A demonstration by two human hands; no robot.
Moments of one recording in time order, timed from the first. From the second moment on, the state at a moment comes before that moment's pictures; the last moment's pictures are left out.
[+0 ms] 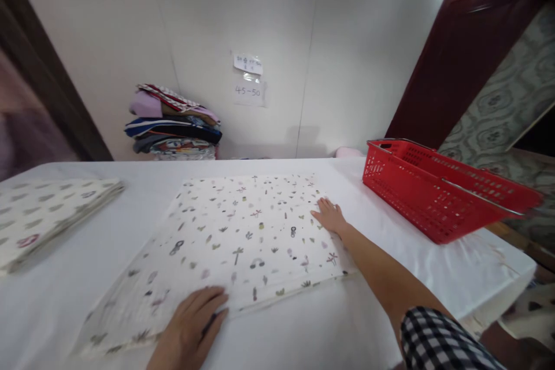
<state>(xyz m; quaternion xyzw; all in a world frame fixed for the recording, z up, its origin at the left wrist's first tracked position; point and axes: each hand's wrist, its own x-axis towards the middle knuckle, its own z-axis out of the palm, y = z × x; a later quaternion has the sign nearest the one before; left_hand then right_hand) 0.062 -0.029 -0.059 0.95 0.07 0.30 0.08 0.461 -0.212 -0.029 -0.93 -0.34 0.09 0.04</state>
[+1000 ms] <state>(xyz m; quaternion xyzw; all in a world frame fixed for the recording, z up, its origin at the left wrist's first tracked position) -0.030 -0.034 -0.020 0.94 0.23 0.25 0.08 0.367 -0.242 -0.058 -0.88 -0.47 0.00 0.09</state>
